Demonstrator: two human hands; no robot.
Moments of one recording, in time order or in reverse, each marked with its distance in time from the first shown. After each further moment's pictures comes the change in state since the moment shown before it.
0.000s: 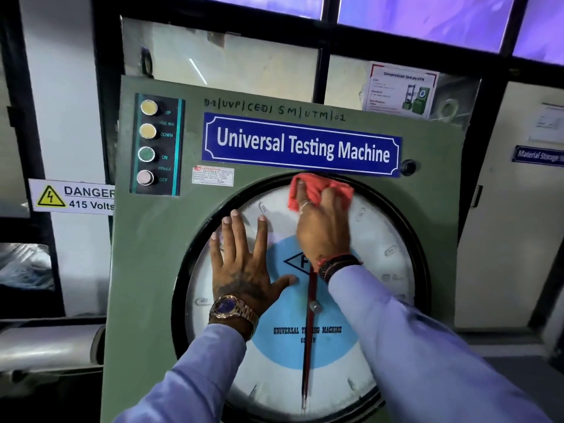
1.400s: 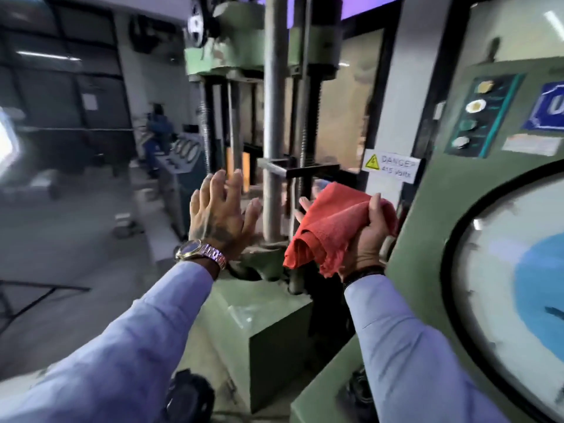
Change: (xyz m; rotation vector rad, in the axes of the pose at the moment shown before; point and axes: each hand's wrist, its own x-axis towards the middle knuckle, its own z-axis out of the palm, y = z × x) left_hand -0.314 -0.155 -0.409 0.597 0.184 -0.713; right_hand -0.250 -0.314 -0.155 2.721 -1.435 0.599
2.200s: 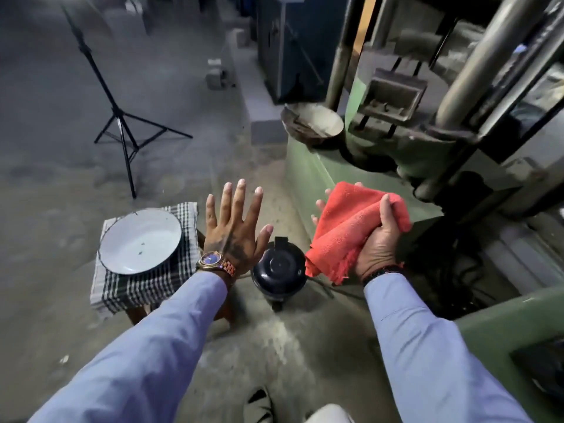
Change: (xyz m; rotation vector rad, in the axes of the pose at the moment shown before) left_hand -0.246 -0.408 0.118 0.343 -0.391 -0.193; right_hand -0.016 0.433 -0.110 -0.051 0.349 0.595
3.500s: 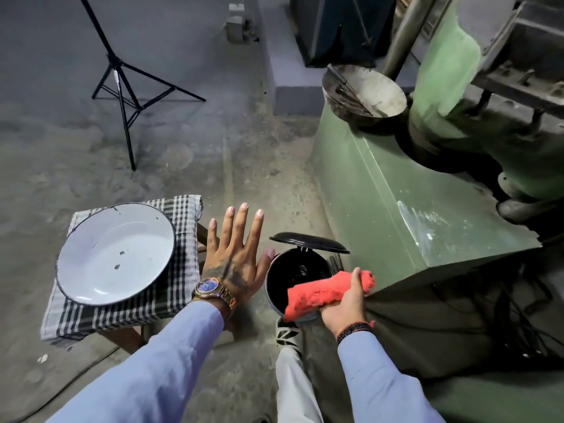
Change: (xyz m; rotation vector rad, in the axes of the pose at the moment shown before) left_hand 0.043 -0.110 0.221 -0.063 -0.139 -0.135; right_hand 0.220 0.203 -0.147 -0.131 0.651 0.295
